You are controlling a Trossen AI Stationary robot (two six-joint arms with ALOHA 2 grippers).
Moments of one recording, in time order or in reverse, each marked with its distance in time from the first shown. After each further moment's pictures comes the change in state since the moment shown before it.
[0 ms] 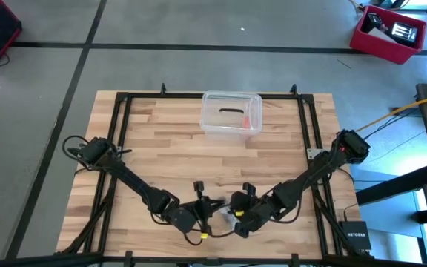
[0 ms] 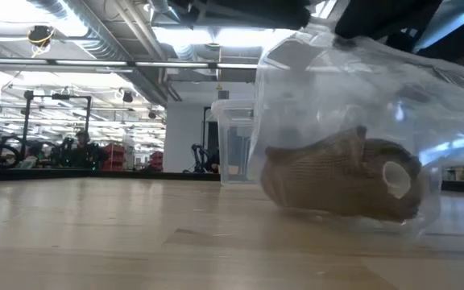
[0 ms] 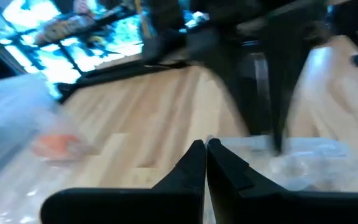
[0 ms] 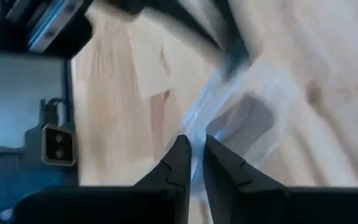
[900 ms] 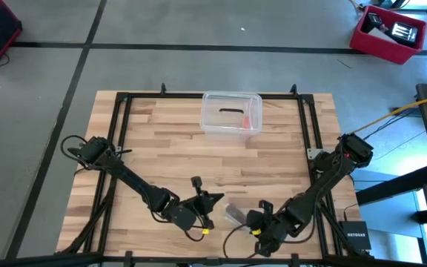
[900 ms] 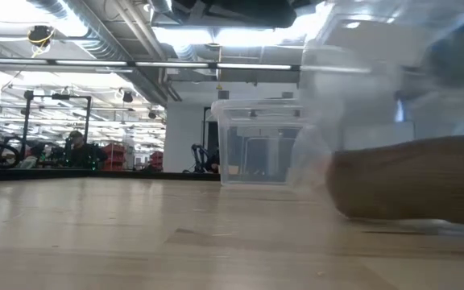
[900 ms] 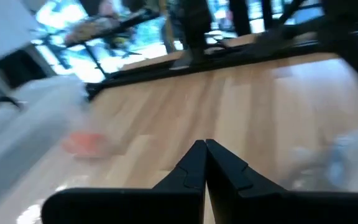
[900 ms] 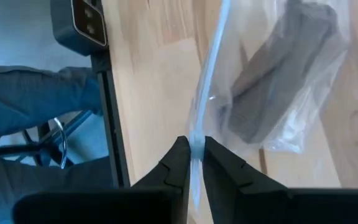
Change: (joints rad) left arm -0.012 -0.011 0.000 -0.007 -0.075 -0.003; right arm 0.156 0.004 -0.002 -0.140 -0.131 0.161
